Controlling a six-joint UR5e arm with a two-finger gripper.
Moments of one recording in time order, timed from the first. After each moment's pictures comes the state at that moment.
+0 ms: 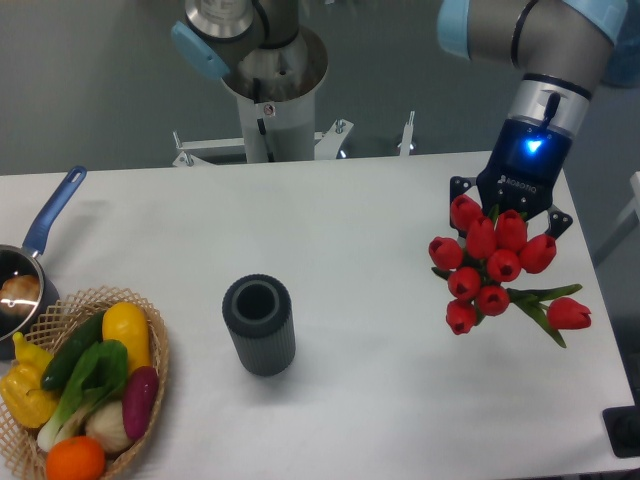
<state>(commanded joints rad) 2.88 -1.83 -1.59 -0.95 0.67 1.16</state>
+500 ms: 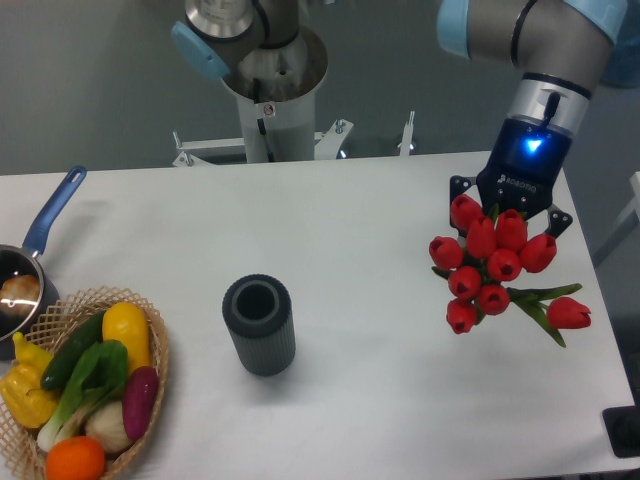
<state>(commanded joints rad) 2.88 -1.81 -1.59 -0.95 0.77 1.16</state>
